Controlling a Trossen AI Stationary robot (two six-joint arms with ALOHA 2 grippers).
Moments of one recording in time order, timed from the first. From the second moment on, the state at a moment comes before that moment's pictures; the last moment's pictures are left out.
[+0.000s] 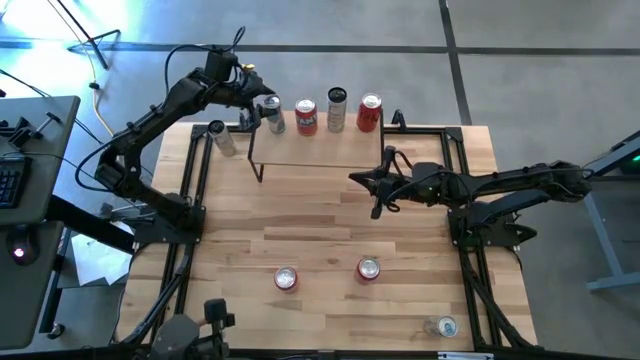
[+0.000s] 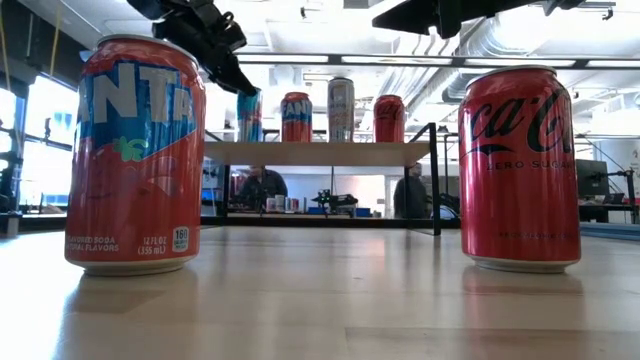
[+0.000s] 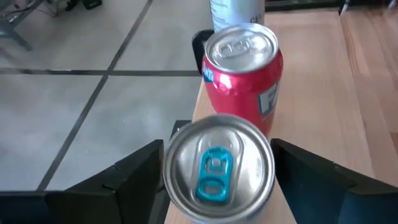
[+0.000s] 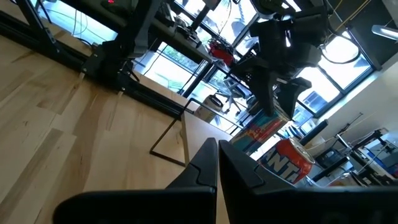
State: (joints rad) left arm 0.97 1.44 1.34 -0.58 0.49 0.64; right arm 0.01 1.14 0.73 0.32 0.29 -0.63
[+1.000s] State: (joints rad) left arm 0.93 1.10 1.18 -0.47 0.44 0.47; right arm 0.01 1.14 0.73 0.35 0.29 -0.67
